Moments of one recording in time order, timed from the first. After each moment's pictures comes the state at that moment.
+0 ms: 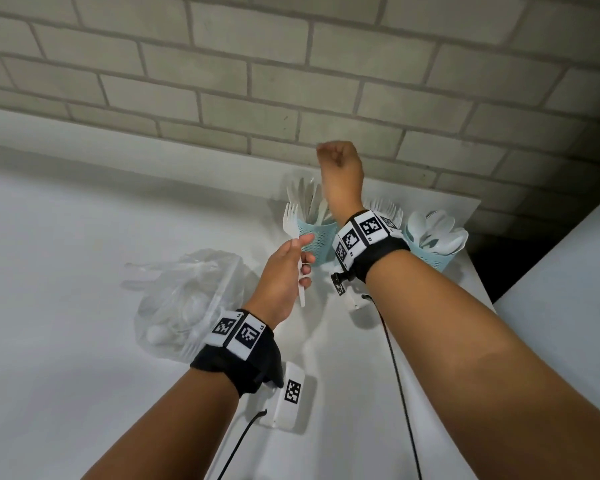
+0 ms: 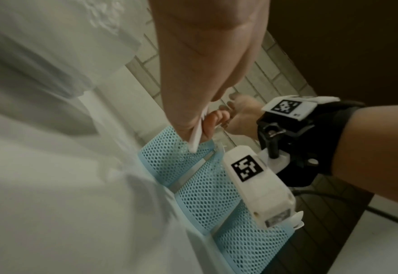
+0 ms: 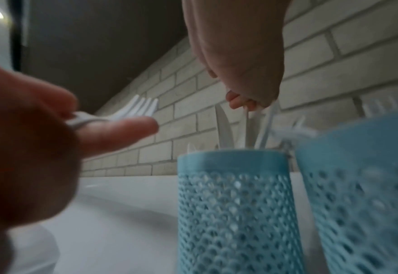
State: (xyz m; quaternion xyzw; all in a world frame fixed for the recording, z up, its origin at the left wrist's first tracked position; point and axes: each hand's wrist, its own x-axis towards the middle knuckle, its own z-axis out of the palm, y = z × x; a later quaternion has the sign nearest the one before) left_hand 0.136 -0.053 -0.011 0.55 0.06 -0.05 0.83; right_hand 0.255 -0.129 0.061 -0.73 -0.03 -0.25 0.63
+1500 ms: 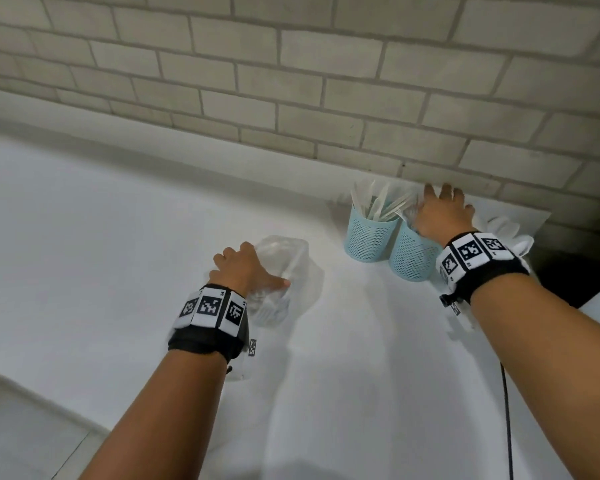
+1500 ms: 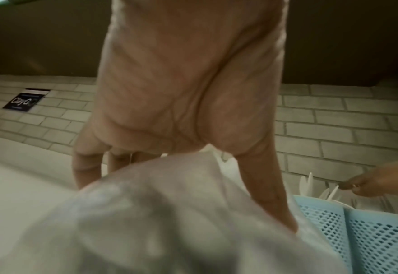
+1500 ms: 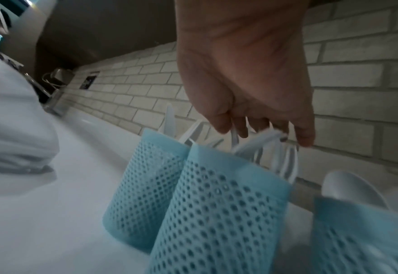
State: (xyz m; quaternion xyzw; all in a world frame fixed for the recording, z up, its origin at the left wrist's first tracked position) left_hand 0.084 0.078 -0.006 0.94 0.24 -0.10 0.20; right_hand 0.219 -0.200 0.049 -1.00 0.01 -0.05 0.03
